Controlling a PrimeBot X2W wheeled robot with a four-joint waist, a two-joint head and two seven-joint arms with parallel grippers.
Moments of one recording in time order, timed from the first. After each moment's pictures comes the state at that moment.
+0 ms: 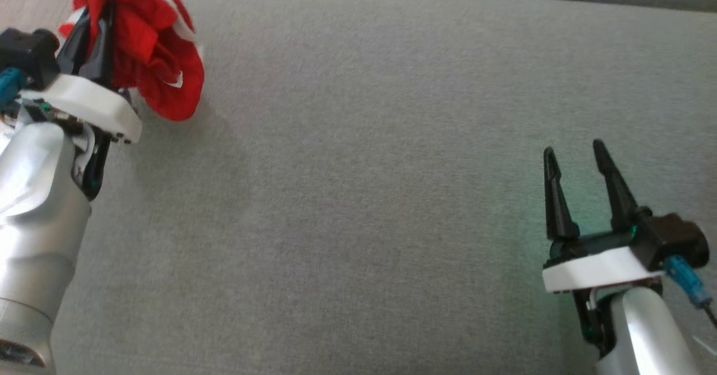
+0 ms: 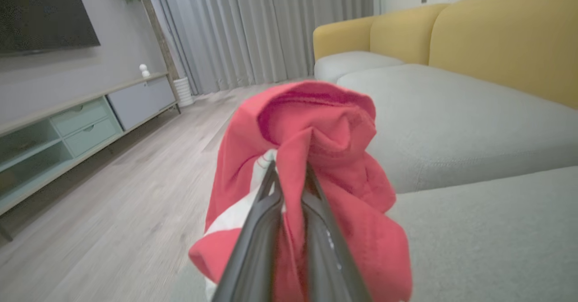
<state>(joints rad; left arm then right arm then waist) -0.92 0.40 -0.54 0.87 -0.53 -0.12 -0.23 -0.12 -0.06 0.04 0.17 0.07 0.12 -0.25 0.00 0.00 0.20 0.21</state>
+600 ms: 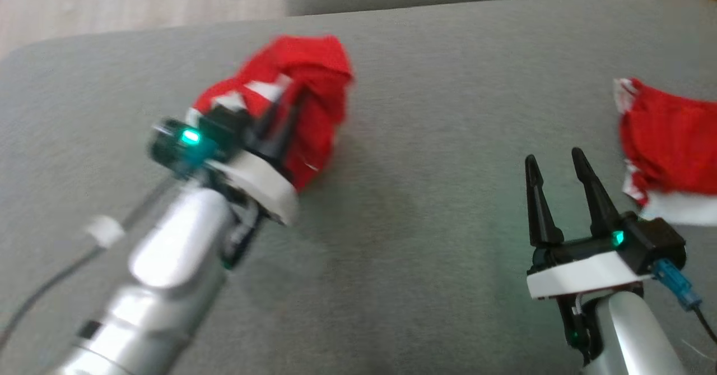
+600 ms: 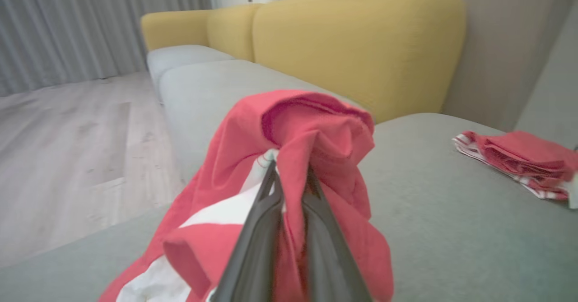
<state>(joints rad) -0.70 0.25 -0.72 0.51 -0.53 -0.06 -0.09 -0.11 -0.05 0.10 0.17 0.15 0.12 -0.25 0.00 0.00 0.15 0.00</state>
